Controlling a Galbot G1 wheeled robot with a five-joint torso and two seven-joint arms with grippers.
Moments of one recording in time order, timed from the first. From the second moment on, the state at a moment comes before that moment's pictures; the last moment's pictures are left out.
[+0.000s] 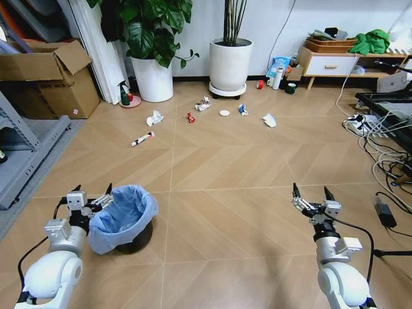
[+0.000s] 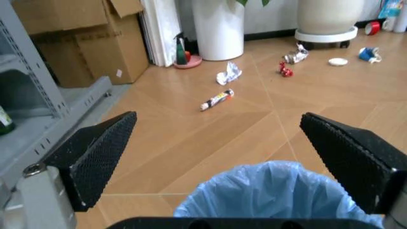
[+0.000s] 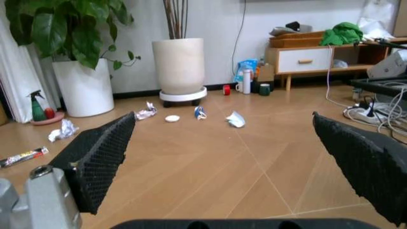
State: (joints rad) left arm 1.41 -1.15 -0.74 -1.95 -0.32 0.16 -0.05; right arm -1.48 1.31 0.68 1.88 0.37 0.21 0.01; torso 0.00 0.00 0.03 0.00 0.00
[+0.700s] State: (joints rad) left arm 1.40 -1.12 -0.73 -1.91 -0.54 0.25 -0.10; right arm -1.50 1.30 0.70 1.91 0.38 0.21 0.00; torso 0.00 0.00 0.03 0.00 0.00
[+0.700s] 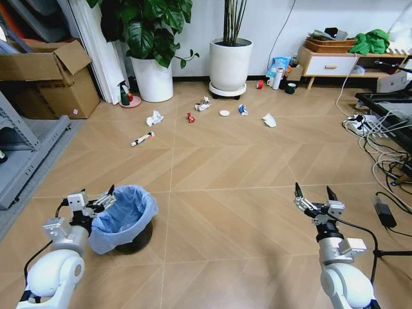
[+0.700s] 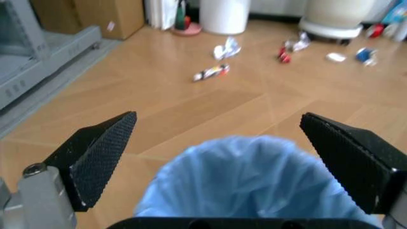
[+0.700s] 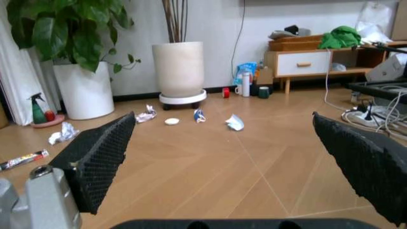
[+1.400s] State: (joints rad) left arm 1.36 -1.01 -0.73 -1.73 -0.60 0.41 -0.03; right arm -1.53 1.31 0.69 1.92 0.36 0.21 -0.01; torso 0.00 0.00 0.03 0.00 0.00
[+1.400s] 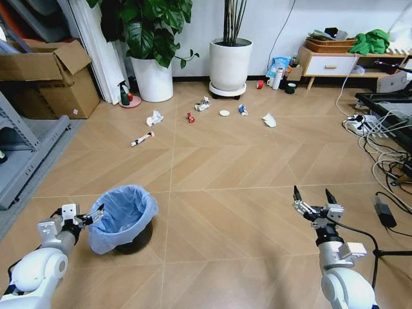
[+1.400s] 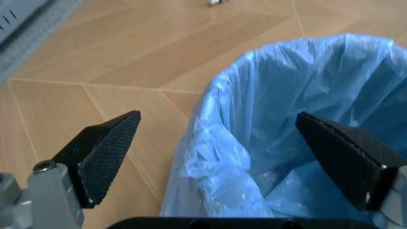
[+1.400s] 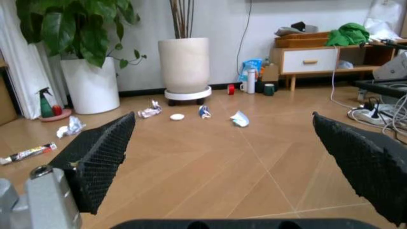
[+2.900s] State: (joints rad) left arm 1.32 -0.99 -0.71 -1.73 -0.70 0.54 -0.05; right arm -1.57 1.32 0.69 1.95 0.29 0.20 0.01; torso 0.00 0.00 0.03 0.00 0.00
